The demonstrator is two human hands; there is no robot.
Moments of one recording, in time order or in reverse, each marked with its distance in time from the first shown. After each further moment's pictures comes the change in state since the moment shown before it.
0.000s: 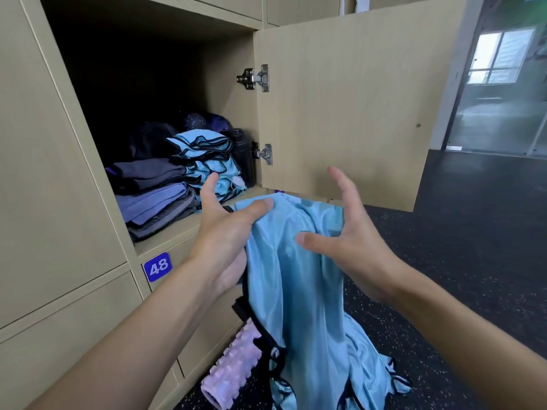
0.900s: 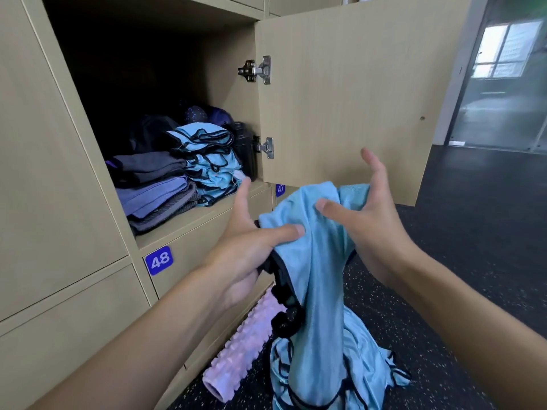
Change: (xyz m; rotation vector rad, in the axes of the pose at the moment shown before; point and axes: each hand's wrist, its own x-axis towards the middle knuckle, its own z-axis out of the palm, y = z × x) left_hand -0.016 -0.015 0.007 0.188 -0.146 -0.128; right_hand 0.010 -0.004 -0.010 0.076 0.200 0.018
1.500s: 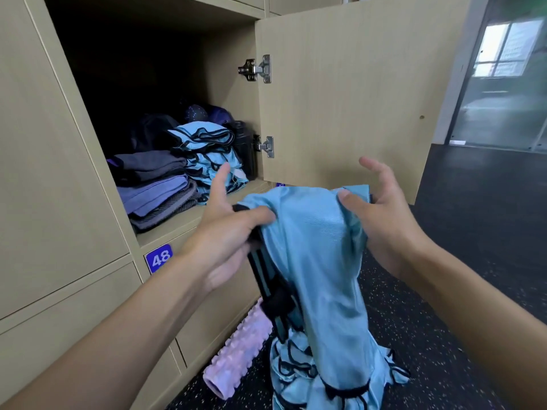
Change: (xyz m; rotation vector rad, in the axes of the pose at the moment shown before) left_hand 0.000 0.018 -0.011 -0.080 0.052 0.096; right_hand 0.008 0.002 -0.016 -0.039 0.066 0.114
